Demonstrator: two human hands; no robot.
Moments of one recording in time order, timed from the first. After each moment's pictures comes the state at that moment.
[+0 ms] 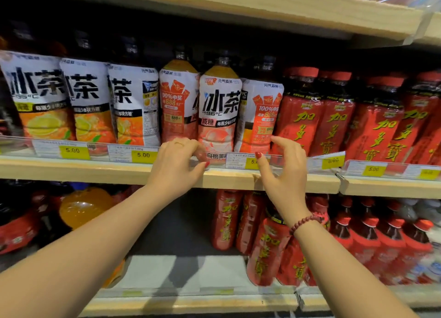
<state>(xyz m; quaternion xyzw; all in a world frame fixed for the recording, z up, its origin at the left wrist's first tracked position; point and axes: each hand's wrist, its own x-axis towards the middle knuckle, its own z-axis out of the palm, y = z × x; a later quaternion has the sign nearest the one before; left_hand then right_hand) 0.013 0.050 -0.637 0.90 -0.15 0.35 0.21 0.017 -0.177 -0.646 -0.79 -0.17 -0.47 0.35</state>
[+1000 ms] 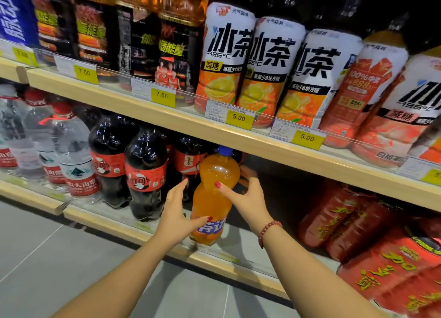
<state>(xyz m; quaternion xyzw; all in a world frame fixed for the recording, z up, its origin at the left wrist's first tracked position) -0.081 0.286 -0.848 0.84 0.14 0.19 0.50 -0.003 0.129 -0.777 -0.78 -0.18 0.04 0.60</state>
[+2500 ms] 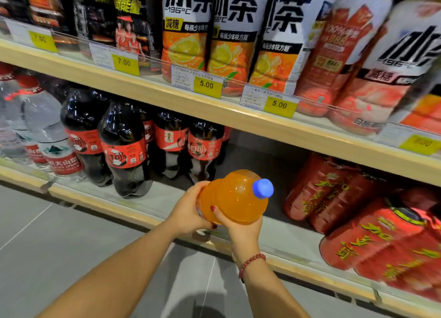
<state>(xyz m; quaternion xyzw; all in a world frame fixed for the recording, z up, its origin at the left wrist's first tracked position) -0.059 0.218 -0.884 0.84 0.01 0.07 0.53 -0.056 0.071 -0.856 -0.69 0.02 -0.02 0.73</state>
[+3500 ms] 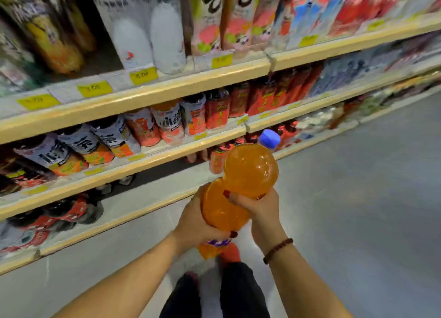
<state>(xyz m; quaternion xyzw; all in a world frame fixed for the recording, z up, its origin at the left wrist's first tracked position) -0.215 -0.004 -0.434 0.78 -0.13 -0.27 0.54 -0.250 -0.149 -0.375 -0.64 0.27 -0.06 0.71</state>
